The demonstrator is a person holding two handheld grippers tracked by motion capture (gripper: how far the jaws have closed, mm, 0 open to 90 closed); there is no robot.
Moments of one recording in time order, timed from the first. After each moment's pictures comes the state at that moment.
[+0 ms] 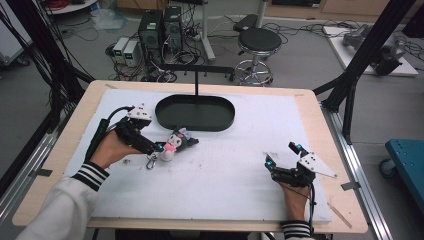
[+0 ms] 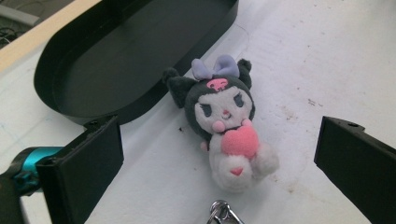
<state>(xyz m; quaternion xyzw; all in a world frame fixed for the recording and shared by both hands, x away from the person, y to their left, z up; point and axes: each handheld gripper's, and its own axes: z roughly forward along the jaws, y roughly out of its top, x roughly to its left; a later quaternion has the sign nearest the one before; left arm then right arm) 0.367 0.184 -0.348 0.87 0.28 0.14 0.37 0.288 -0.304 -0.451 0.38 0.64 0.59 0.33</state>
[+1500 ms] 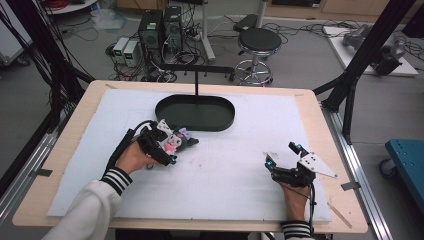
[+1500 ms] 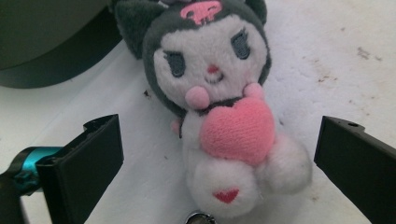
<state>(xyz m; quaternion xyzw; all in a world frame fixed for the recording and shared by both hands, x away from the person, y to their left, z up) 0.378 0.144 -0.406 0.91 0.30 0.12 0.26 0.288 -0.304 -0.451 0.38 0.64 0.59 0.32</state>
